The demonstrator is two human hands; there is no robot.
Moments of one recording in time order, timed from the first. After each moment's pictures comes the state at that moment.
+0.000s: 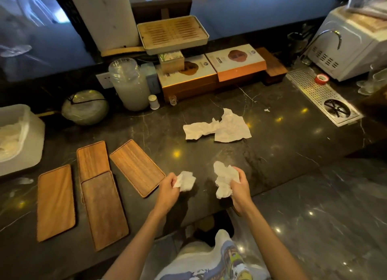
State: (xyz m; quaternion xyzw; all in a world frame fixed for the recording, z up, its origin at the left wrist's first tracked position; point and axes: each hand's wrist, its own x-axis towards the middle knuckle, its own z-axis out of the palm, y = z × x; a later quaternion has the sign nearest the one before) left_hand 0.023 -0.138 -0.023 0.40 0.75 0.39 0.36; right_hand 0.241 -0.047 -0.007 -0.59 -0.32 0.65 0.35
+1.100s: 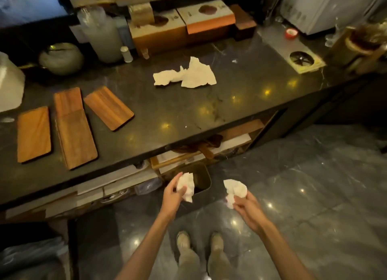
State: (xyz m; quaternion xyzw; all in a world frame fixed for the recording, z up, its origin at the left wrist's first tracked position) left_hand 0.282 -0.328 -0.043 0.20 0.69 0.45 0.53; right_hand 0.527 -0.256 -0.063 -0.58 -0.19 0.75 0.24
